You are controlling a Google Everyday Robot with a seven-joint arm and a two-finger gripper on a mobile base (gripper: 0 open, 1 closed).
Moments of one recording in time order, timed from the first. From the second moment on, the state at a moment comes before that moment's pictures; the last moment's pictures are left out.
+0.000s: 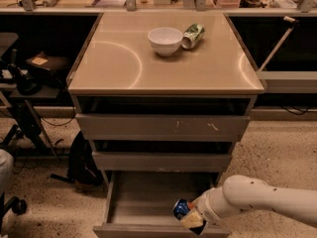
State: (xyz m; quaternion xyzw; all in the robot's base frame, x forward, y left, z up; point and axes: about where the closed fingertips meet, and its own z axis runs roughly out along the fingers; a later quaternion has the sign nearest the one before) arm 0.398 -0.111 0.446 -0.42 0.87 0.21 0.16
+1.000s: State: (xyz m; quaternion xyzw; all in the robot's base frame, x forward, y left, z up) arm 0.454 -0.156 0.386 -0.34 0.87 0.27 0.23
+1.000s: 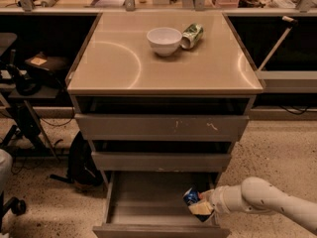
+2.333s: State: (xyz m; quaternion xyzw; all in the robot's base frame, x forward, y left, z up) arm 0.520 -0.177 0.256 -0.29 0.89 0.26 0.25
